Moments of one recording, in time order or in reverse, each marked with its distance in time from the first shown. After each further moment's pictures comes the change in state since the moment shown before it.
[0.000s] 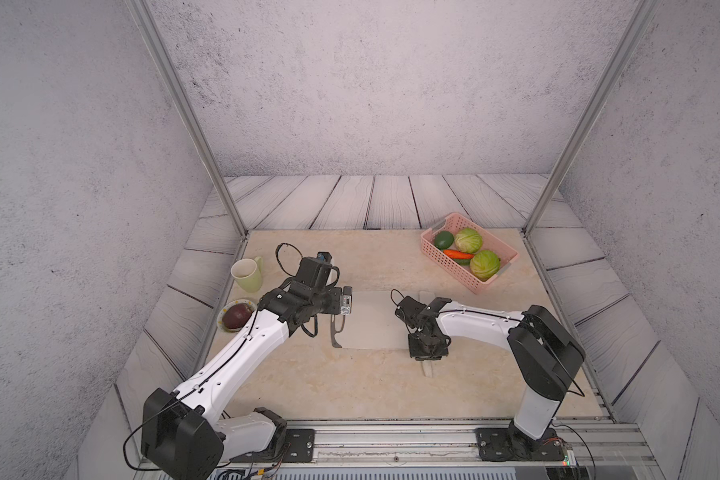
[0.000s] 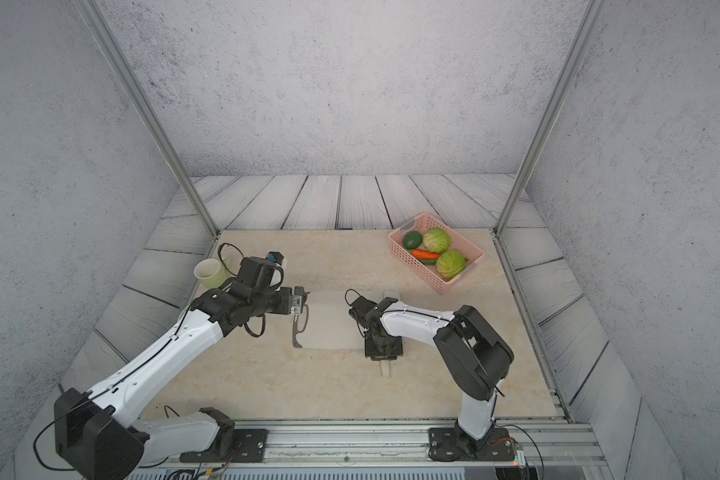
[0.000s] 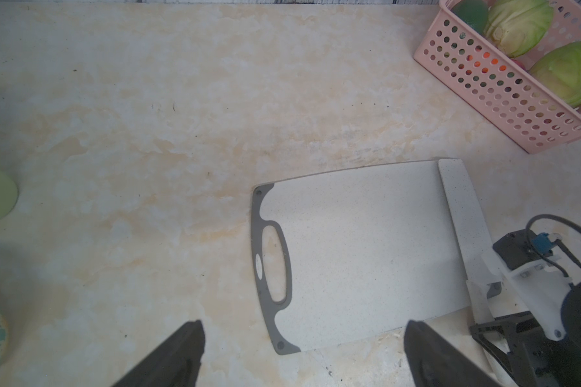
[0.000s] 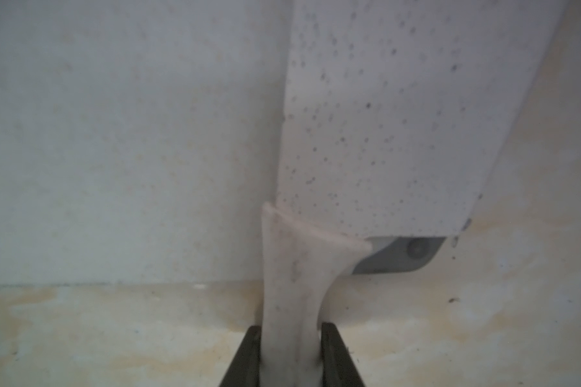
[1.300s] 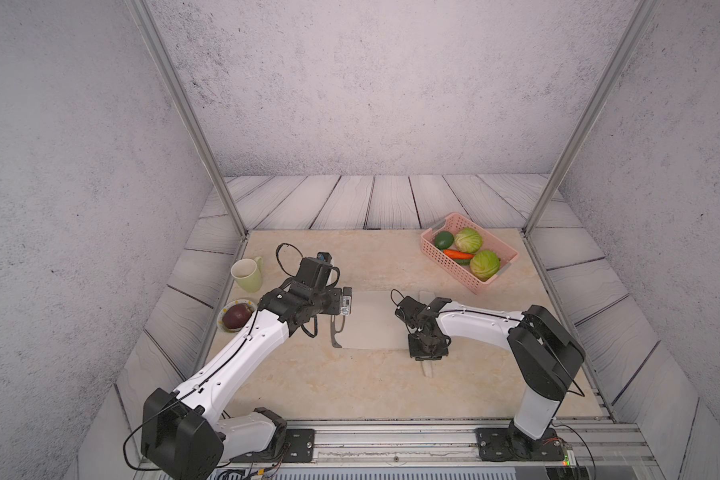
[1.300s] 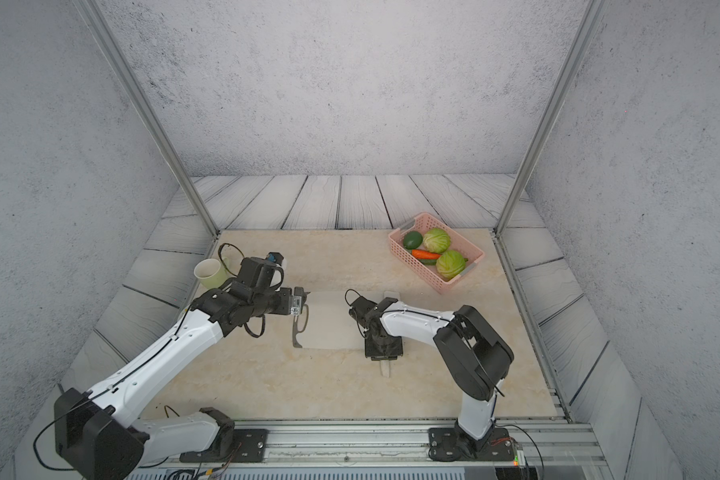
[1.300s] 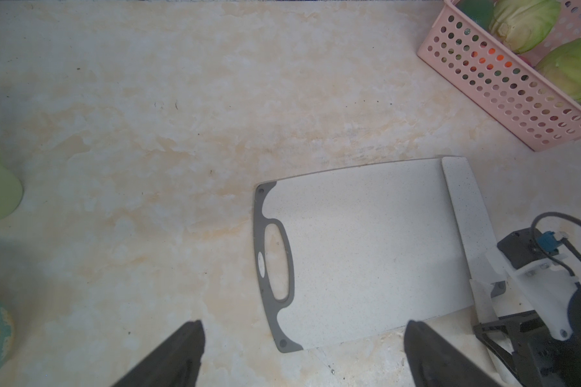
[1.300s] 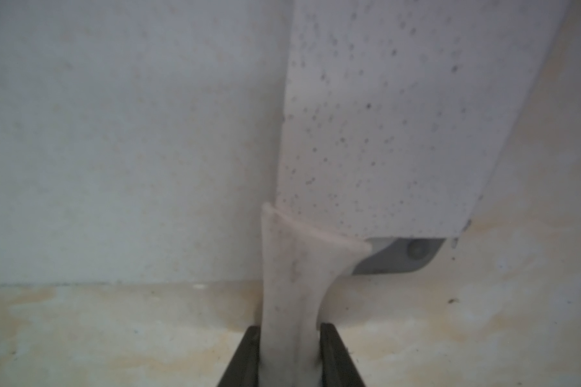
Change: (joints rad) left arm -0.002 0.000 0.000 -0.008 -0.008 0.003; right arm 0.000 0.000 0.000 0.000 0.001 -0.013
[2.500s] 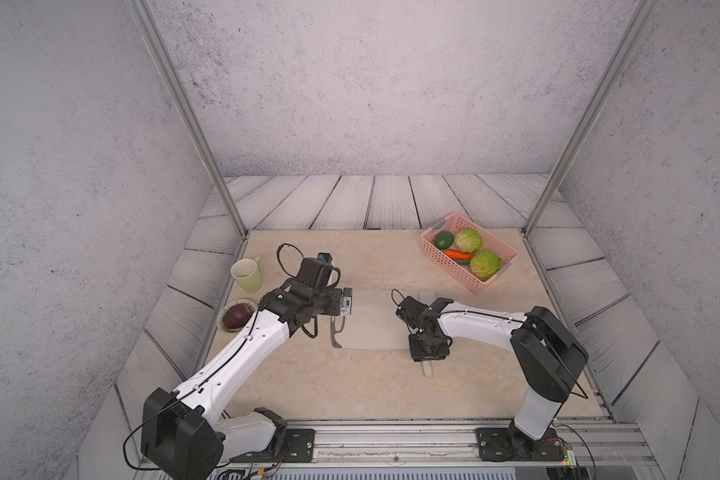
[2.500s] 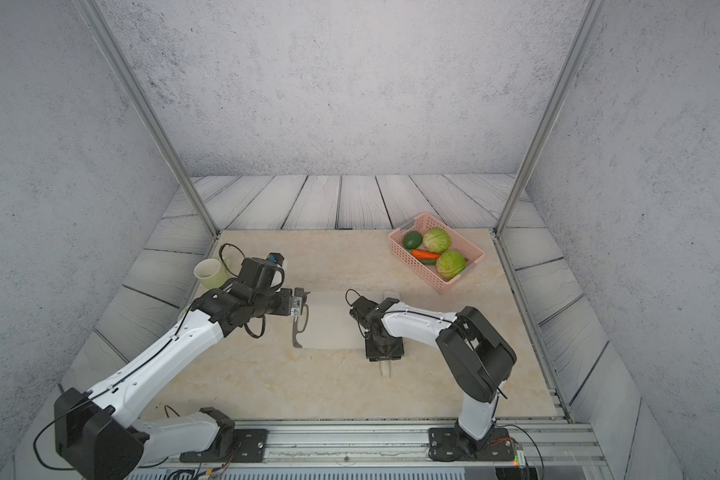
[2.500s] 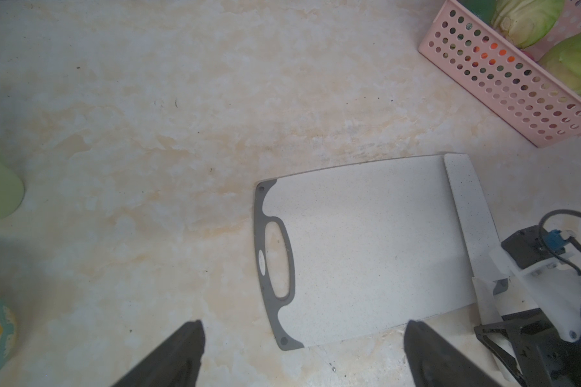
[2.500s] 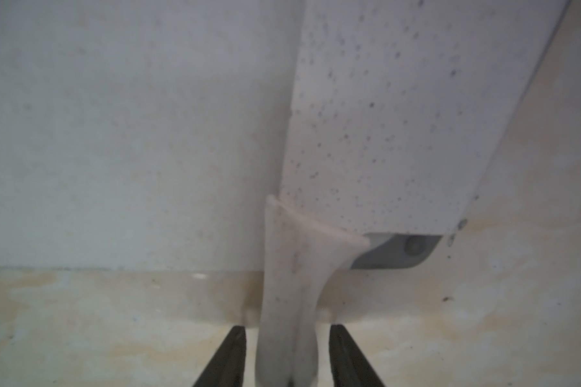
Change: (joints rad) left arm -0.006 0.000 0.000 -0.007 -0.006 0.001; right arm 0.000 -0.024 -0.011 0.001 -0.002 -0.026
